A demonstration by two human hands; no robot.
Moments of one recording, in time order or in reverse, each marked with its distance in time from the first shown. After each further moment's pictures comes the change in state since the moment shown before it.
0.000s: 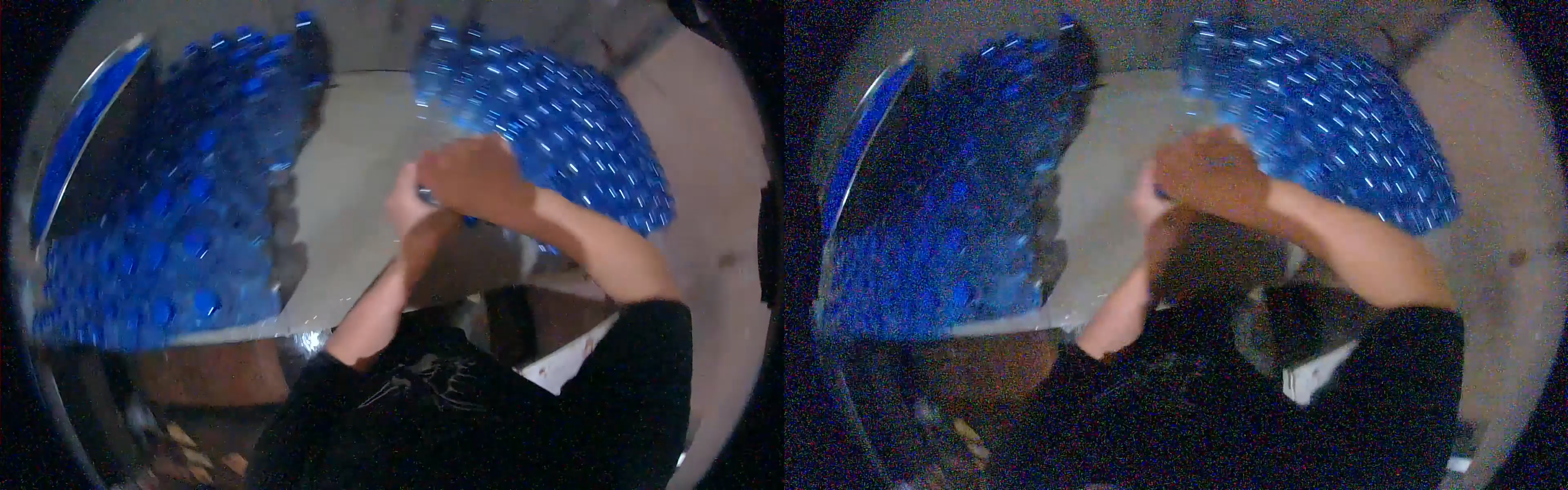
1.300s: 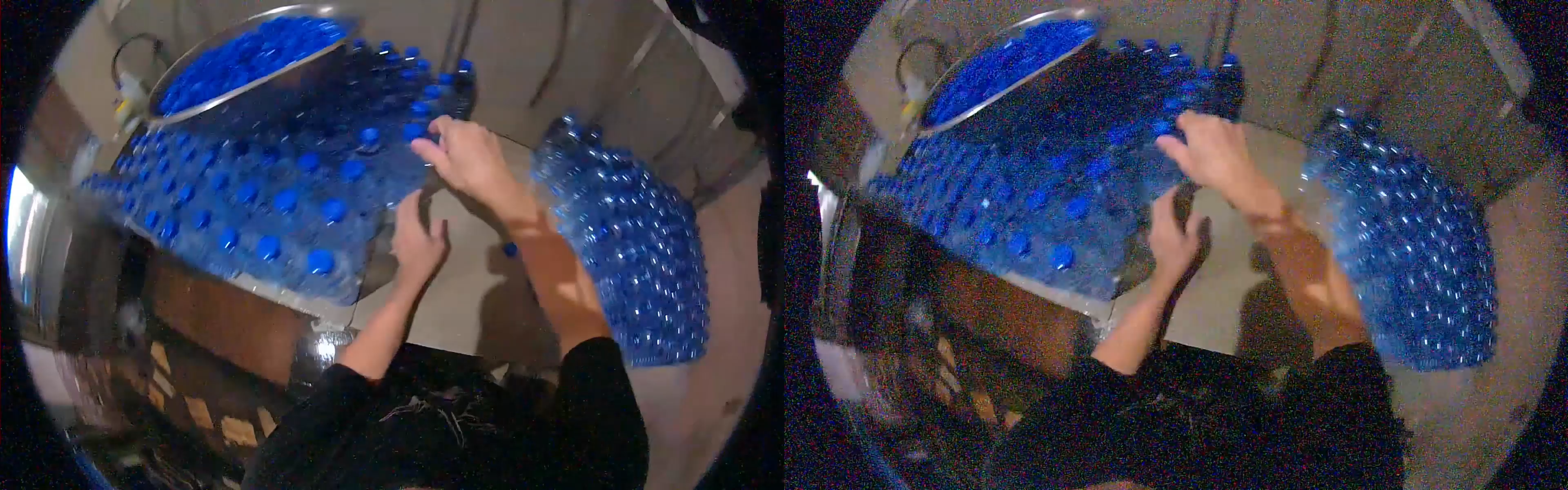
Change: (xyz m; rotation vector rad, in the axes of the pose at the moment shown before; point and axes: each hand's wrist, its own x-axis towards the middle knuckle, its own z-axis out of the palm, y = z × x) left_hand 0.038 -0.031 -0.135 0.693 0.297 0.190; right_hand 0.174 -0.051 0.006 0.726 0.434 0.061
